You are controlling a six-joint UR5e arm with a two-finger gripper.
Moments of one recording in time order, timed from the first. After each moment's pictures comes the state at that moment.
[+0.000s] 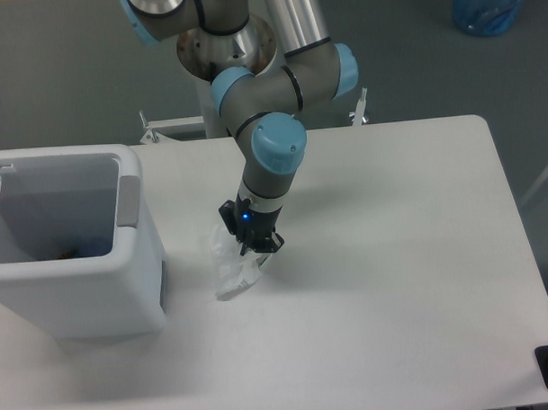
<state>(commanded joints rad) 2.43 -1.85 -1.99 -0.84 1.31 1.11</state>
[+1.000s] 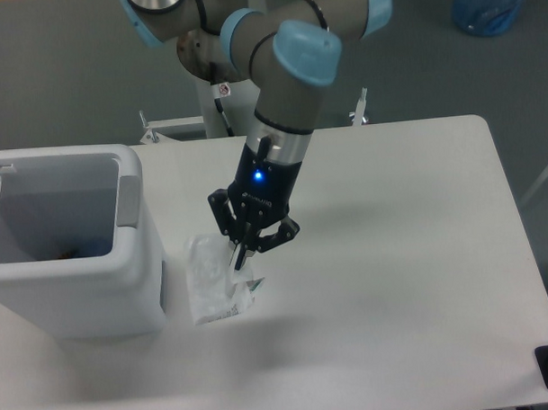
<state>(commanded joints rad) 2.49 -1.73 -1.65 -0.85 0.91 0.76</state>
